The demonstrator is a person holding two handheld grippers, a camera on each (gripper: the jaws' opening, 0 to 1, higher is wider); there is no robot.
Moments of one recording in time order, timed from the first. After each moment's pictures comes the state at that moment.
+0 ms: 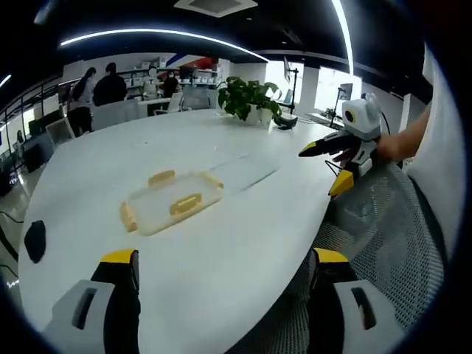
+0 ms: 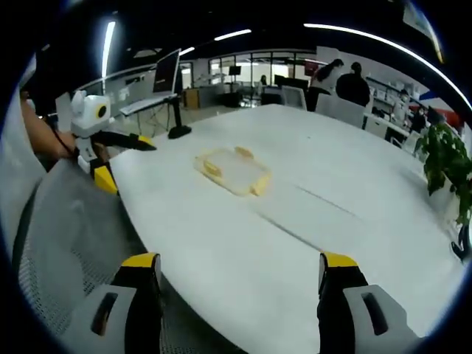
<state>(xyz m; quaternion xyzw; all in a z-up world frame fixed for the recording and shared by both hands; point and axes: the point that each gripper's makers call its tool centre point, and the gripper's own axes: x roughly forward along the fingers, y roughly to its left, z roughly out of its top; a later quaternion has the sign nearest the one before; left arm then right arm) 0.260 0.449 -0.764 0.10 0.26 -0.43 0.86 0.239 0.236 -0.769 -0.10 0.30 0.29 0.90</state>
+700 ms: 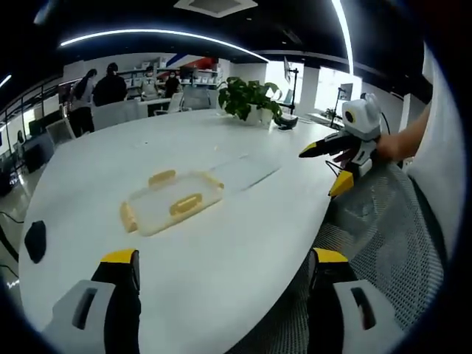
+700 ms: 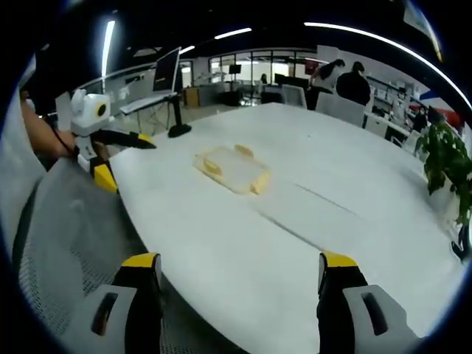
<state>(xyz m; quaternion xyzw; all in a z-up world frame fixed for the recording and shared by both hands) 0.261 0.450 -0.765 0.10 0.26 -0.43 0.86 0.239 0.236 -0.771 -0.10 0.31 0.29 0.90</state>
